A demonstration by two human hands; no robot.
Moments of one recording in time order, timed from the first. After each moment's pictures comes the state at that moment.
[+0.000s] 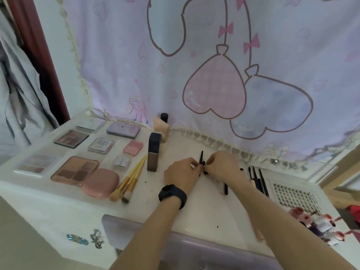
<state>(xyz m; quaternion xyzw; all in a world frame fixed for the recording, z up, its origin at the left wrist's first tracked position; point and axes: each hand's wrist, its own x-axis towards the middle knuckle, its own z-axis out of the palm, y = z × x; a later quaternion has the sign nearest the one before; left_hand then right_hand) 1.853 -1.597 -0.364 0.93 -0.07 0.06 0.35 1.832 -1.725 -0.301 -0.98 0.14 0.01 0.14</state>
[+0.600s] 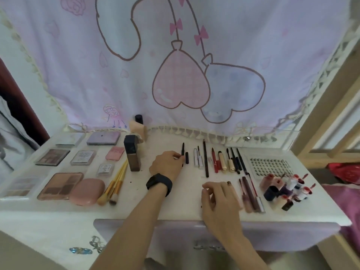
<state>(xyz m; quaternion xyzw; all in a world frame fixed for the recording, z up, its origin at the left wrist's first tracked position) 1.846 -1.604 -0.348 0.94 -0.07 0.02 0.34 1.672 -1.704 -0.373 -0.89 0.10 -0.34 0.29</state>
